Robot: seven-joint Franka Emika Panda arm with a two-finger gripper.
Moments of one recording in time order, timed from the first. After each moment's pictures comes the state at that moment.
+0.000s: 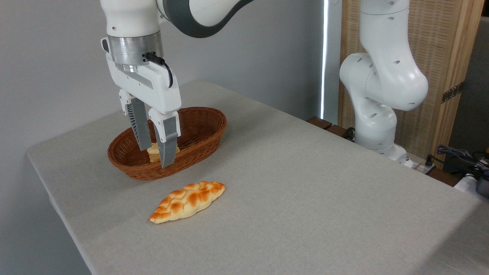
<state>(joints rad) -0.16 0.09 -0.05 -1.68 -0.02 1.88 0.54</state>
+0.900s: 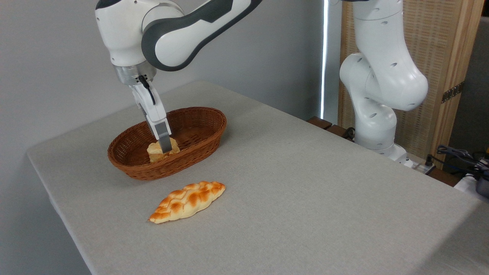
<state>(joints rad) -0.17 0.19 -0.32 -1.75 -0.11 1.93 0.54</state>
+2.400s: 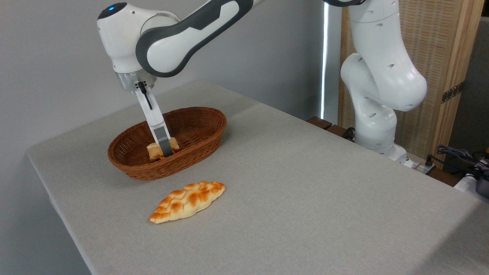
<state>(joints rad) -0.22 0.24 -0.32 -1.75 -0.04 1.95 0.54</state>
